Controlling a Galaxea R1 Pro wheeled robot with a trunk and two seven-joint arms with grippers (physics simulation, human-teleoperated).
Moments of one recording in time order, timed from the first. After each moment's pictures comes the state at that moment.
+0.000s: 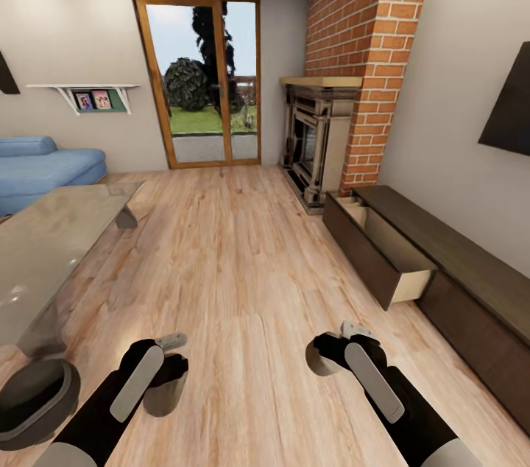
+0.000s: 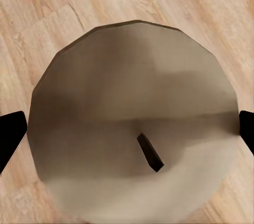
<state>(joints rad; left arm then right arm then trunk) -0.46 0.12 -0.24 -1.08 0.85 0.84 0.72 -0.47 -0.08 0.39 -1.17 -0.97 0.61 -0.71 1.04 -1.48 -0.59</state>
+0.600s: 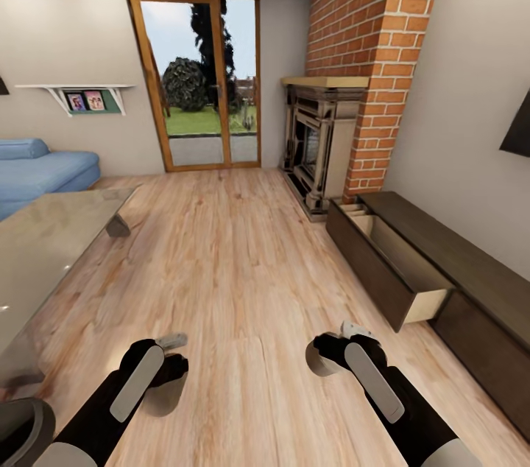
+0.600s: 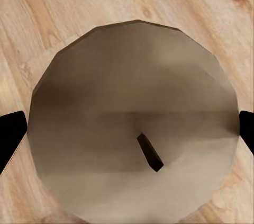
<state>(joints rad) -0.46 0.12 -0.24 -1.08 0.85 0.84 0.72 -0.47 -0.08 0.39 -1.17 -0.97 0.61 -0.71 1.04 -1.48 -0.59</state>
